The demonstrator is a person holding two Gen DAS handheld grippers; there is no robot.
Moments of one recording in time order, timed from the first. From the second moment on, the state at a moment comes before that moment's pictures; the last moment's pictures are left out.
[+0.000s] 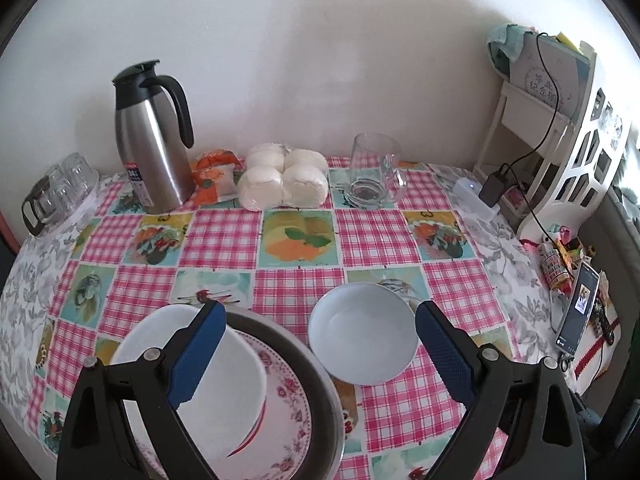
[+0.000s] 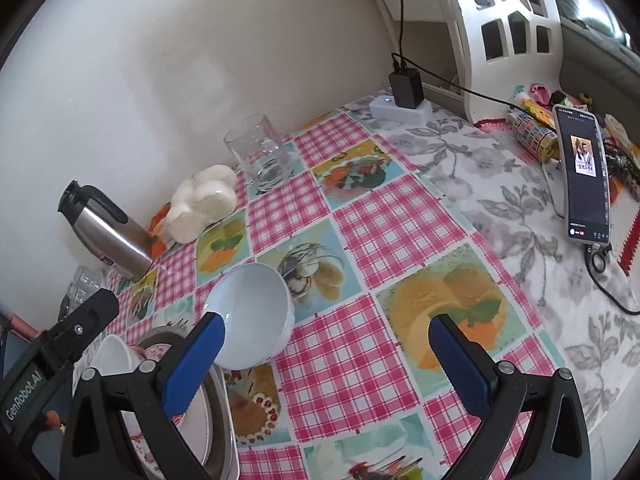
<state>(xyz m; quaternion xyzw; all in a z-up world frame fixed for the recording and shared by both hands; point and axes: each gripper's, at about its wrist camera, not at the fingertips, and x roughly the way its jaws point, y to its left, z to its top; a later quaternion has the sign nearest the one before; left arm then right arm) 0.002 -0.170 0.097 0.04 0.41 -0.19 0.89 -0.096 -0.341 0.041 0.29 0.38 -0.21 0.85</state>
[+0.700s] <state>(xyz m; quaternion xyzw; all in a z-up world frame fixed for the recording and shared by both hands) 0.051 -0.218 0.048 0.05 0.50 -0.16 0.85 -0.052 -0.347 -0.019 0.32 0.45 -0.20 0.81</state>
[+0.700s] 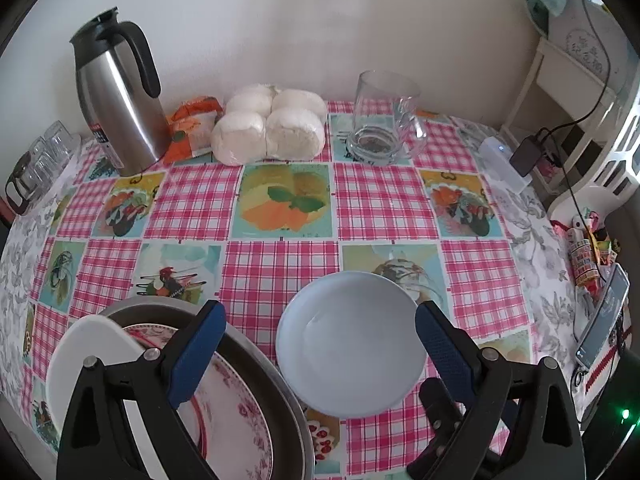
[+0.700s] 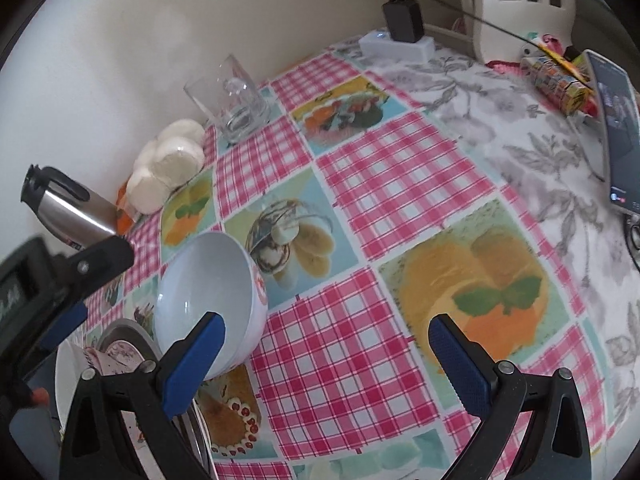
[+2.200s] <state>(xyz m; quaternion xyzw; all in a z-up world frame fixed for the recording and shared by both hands) 0.074 -0.243 0.004 0.10 0.54 -0.18 0.82 -0.020 -0.334 -0.048 0.32 0.46 -0.18 0.81</state>
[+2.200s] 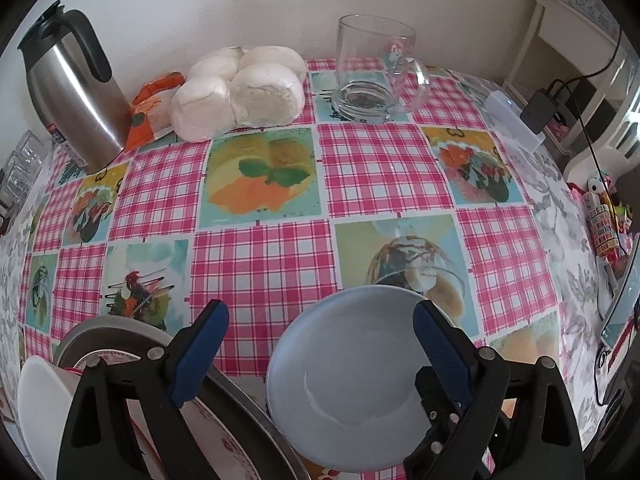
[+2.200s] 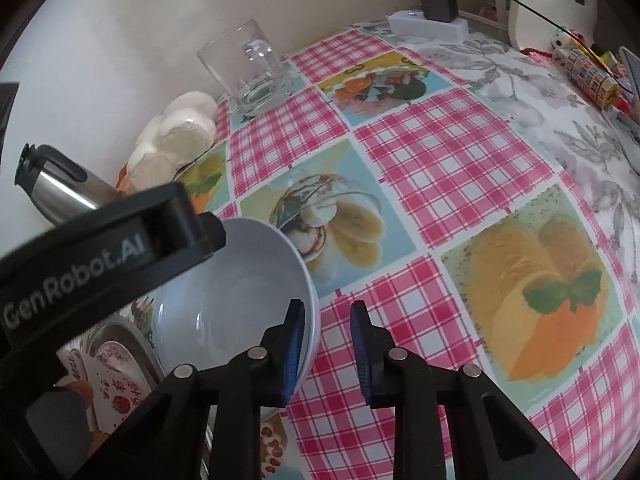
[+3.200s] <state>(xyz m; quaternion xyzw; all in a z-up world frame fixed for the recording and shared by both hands) 0.067 -0.247 -0.032 0.11 0.58 -0.19 0.79 -0.031 -0.340 -0.058 0.36 0.46 -0.18 0.79</state>
